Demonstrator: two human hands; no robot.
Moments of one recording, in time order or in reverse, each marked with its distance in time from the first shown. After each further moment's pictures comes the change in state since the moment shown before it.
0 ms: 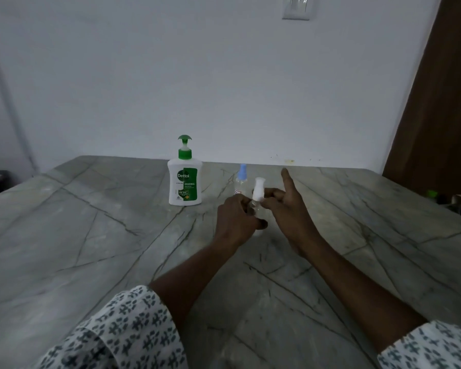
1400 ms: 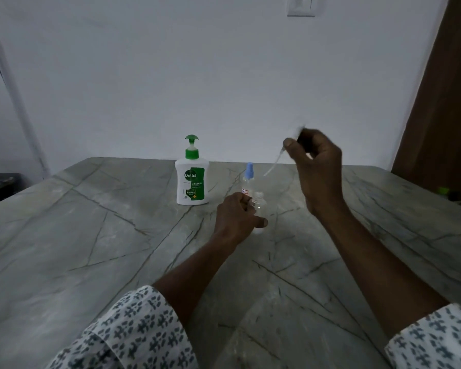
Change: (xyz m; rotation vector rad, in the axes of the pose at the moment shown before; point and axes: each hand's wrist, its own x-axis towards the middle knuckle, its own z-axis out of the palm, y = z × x) left_hand 0.003 -0.007 -0.015 -0.016 -0.016 -0.046; right_hand 0.025 -0.059 -0.016 0.162 0.344 -0.383
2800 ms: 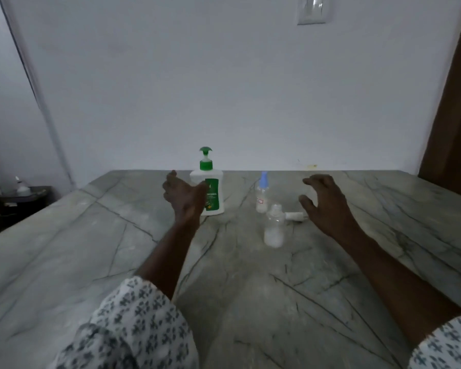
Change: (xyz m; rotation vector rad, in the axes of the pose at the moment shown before) left_hand 0.064 -0.024 -0.095 -0.131 0.578 -0.150; right_hand 0.001 0.110 -0.038 -0.795 -0.341 -0.182
